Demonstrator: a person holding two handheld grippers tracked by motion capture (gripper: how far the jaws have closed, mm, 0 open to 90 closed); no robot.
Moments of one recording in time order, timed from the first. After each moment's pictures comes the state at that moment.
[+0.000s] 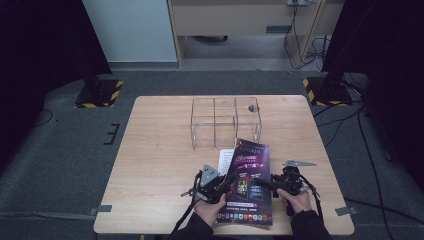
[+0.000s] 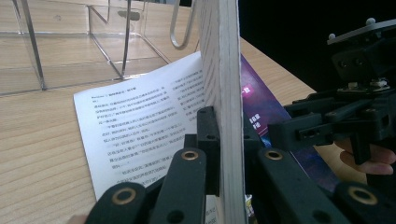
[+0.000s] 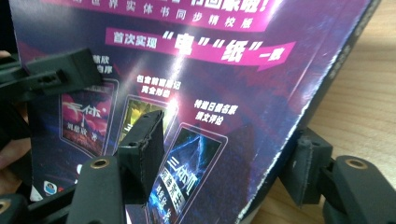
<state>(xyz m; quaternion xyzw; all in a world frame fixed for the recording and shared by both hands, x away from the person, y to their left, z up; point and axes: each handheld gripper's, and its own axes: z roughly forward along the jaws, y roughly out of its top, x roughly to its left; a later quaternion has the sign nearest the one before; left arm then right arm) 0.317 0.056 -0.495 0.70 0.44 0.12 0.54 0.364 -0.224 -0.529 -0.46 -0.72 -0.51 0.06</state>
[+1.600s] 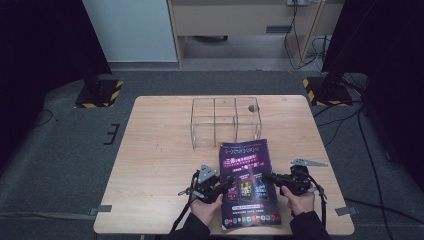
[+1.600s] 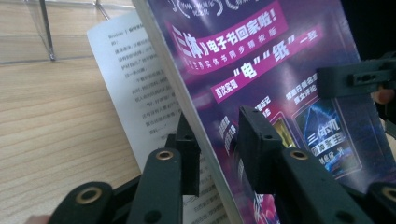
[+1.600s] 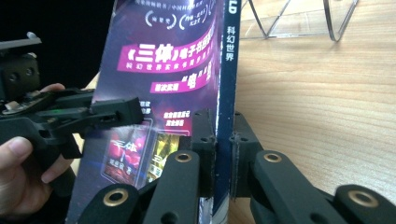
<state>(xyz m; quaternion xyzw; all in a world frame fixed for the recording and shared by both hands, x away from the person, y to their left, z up) 0.324 0.066 -0.504 0.72 0.46 0.10 0.51 0.346 -0.232 -0.490 -0.49 -0.70 -0.52 0.02</state>
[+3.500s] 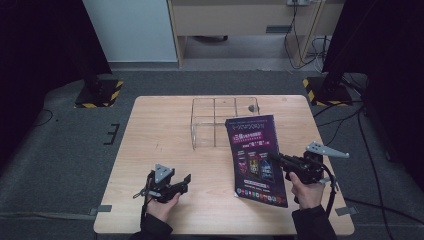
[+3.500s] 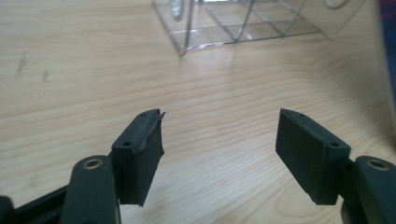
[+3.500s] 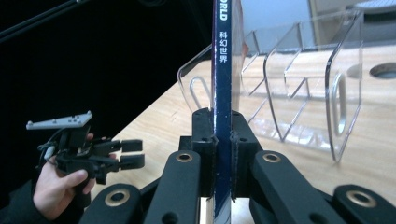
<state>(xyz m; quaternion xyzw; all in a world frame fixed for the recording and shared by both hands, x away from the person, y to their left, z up) 0.320 0.193 -0.505 0.71 0.52 0.21 0.42 0.338 -0.229 -0.403 -0.43 -0.66 -0.61 -0.07</state>
